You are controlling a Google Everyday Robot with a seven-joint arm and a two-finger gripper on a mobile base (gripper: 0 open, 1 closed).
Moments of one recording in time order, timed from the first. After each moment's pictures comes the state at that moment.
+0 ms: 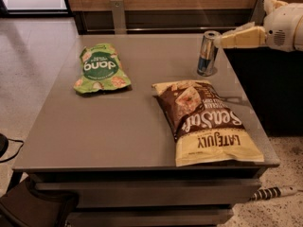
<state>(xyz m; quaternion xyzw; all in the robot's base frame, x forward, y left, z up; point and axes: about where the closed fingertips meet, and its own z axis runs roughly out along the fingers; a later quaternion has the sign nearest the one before) 0.643 -0.233 0.999 -0.32 0.72 0.11 0.61</state>
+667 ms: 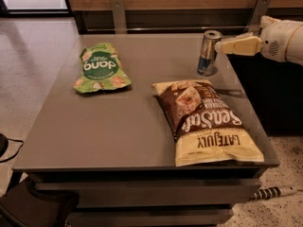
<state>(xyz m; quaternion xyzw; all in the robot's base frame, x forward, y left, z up) 0.669 -0.252 0.959 -0.27 0.73 0.15 0.61</state>
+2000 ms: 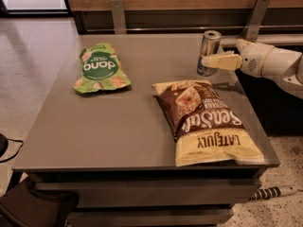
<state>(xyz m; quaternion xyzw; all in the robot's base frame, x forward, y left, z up) 0.702 -0.230 0.886 -0.25 0.72 0.25 0.60</state>
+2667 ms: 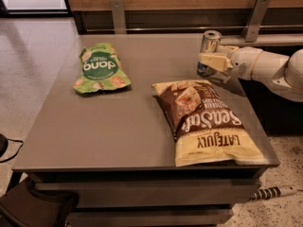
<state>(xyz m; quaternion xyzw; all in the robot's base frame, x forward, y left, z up) 0.705 -0.202 0.872 -0.28 0.70 0.27 0.59</state>
